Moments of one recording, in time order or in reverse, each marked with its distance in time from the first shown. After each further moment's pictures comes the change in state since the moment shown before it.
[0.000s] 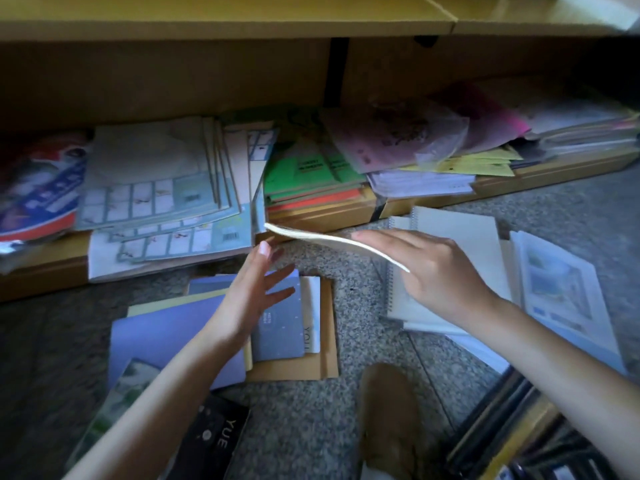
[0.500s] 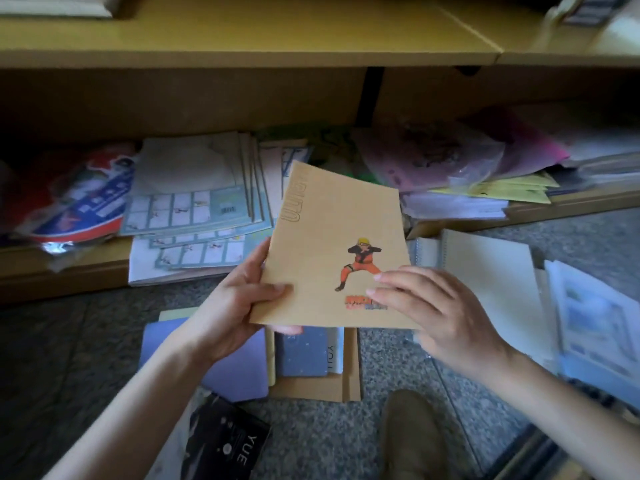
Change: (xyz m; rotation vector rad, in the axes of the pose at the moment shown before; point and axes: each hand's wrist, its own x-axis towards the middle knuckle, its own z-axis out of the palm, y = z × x) left_hand -0.014 0.034 -0.042 -0.273 -0.235 -0.050; right_hand -0.010 -0.011 0.029 -0.037 0.102 -0.160
